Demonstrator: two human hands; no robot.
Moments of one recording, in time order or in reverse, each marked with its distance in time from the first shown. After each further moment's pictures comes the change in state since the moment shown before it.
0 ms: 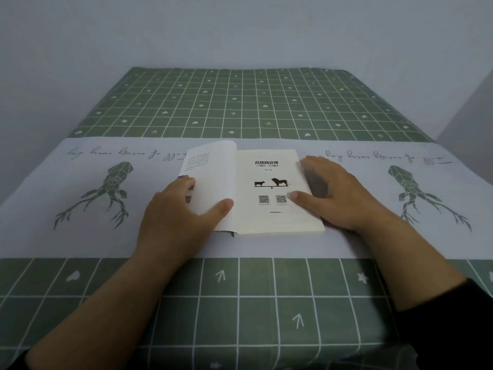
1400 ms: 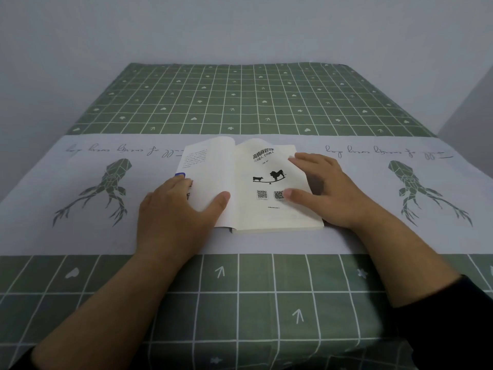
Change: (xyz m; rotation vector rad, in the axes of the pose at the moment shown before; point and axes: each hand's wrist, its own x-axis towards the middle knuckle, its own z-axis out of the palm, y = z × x) left_hand -0.002 0.010 -0.001 0.217 0.003 0.015; right_hand 0.000 0.000 0.012 0.191 0.012 -0.053
